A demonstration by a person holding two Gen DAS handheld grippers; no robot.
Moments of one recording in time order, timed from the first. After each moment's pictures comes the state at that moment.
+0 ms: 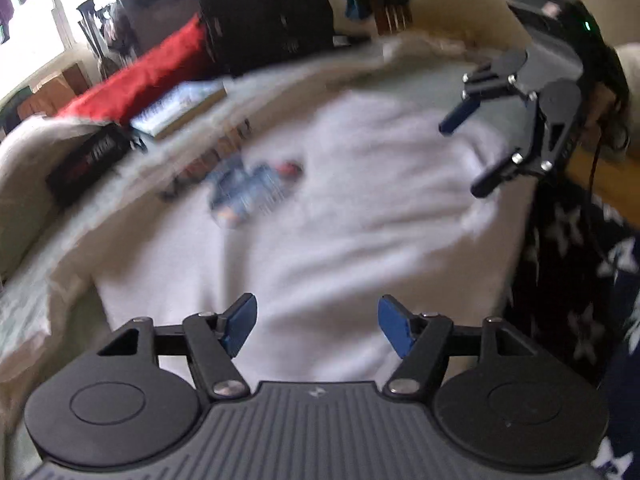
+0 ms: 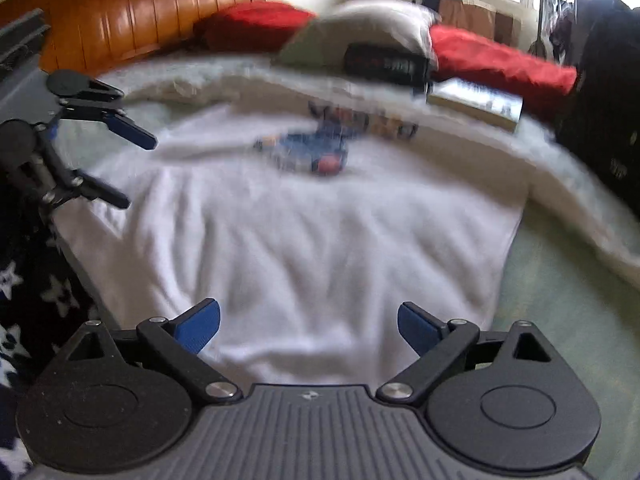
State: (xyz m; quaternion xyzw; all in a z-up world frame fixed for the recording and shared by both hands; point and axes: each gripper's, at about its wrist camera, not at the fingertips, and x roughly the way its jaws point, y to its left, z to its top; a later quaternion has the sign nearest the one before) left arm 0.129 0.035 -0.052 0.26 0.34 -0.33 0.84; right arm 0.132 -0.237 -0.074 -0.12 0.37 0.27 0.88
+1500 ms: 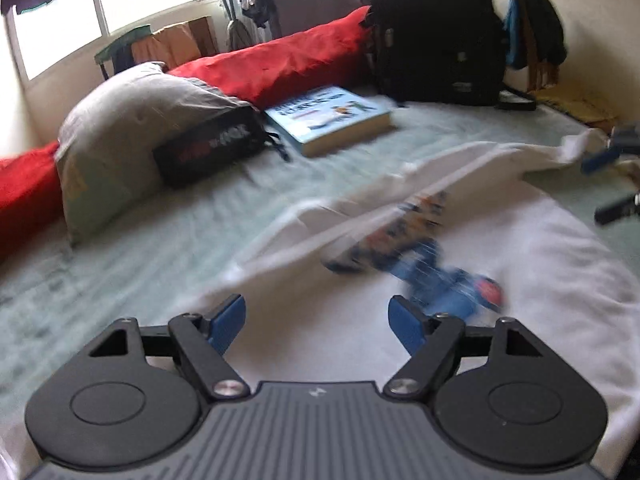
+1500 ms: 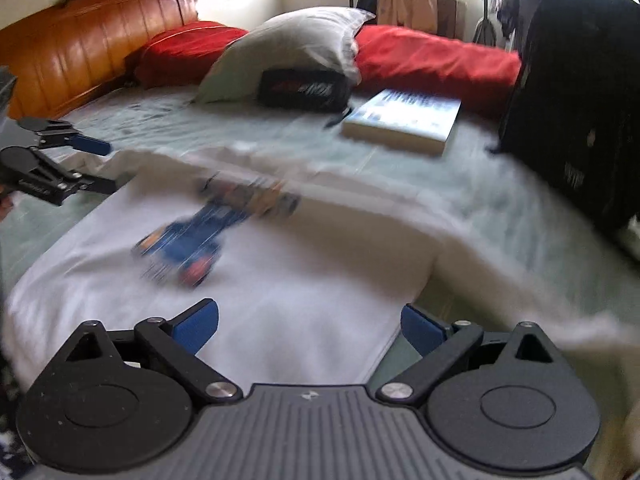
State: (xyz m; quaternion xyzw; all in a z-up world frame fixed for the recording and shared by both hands) left arm 0.300 0.052 0.010 0.16 0.34 -0.17 0.91; right arm 0.270 -0.284 0.002 -0.07 0.37 0.22 0.90
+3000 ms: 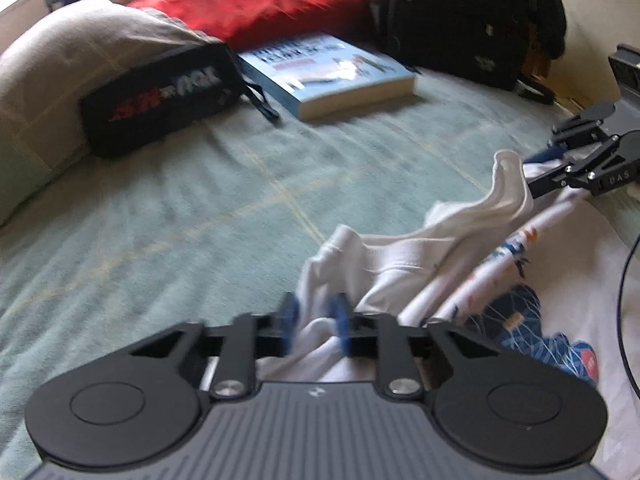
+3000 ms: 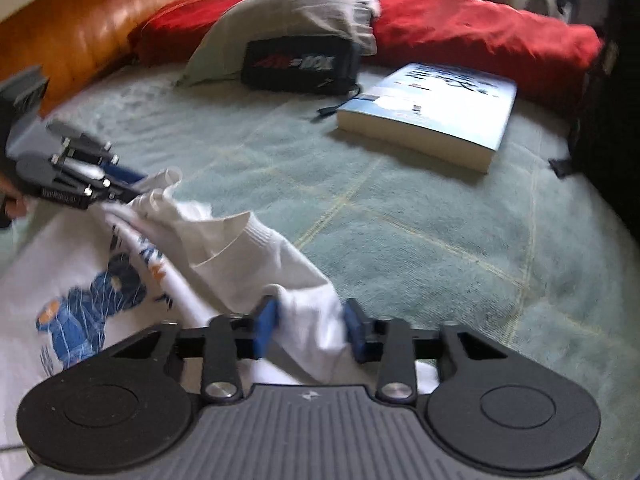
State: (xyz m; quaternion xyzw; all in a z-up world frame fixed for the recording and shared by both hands) left arm 0.434 0.060 -0.050 0.10 0.40 -0.24 0.88; right arm 0.431 -0.276 -0.041 -0.05 0.42 0.29 0.86
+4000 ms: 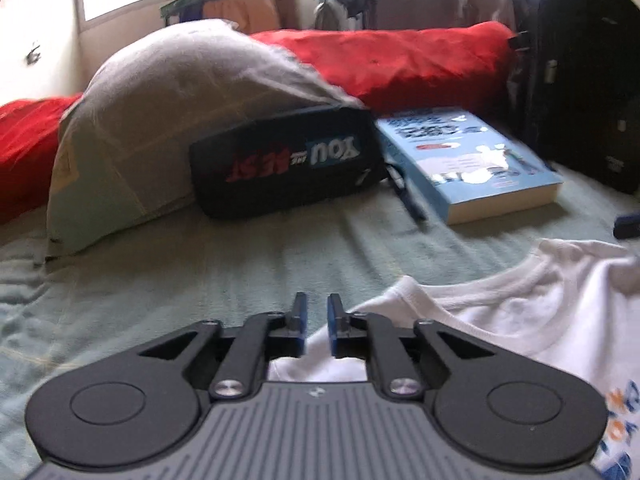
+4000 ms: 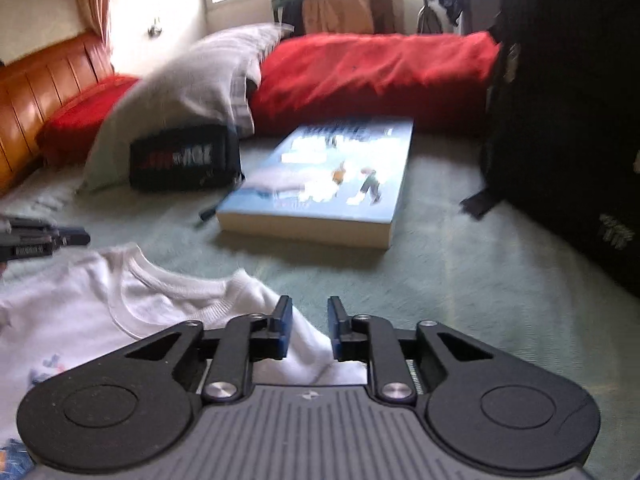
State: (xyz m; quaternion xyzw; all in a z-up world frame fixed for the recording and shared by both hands) left arm 0.497 0.071 -0.032 0.07 0.34 -0.11 0.93; right arm 0.482 -0.298 -0.023 0.03 0.35 0.17 0.92
